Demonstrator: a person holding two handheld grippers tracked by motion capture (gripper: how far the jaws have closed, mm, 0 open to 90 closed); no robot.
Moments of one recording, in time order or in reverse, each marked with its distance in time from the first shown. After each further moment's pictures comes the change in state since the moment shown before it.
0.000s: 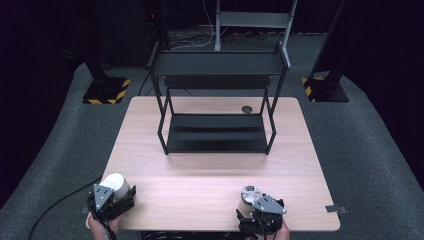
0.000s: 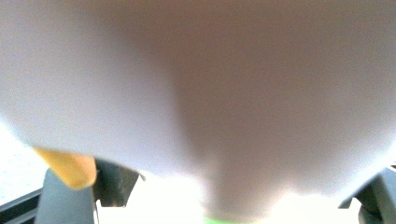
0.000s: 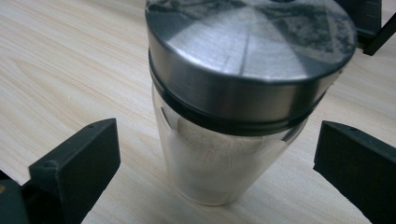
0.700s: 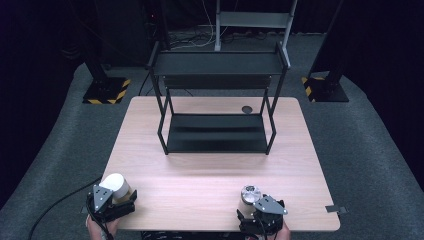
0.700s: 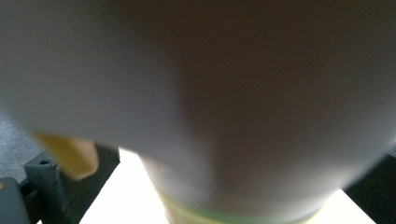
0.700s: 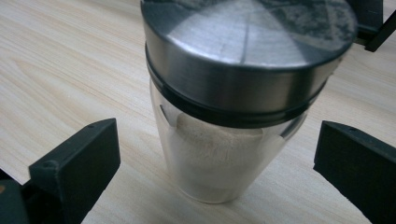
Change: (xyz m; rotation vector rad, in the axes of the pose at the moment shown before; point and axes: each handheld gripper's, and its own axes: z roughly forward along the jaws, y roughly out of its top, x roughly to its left) left arm 0.002 0.005 0.002 0.035 0.004 0.029; right arm -0.001 -0.003 0.001 -0.004 0.005 0.013
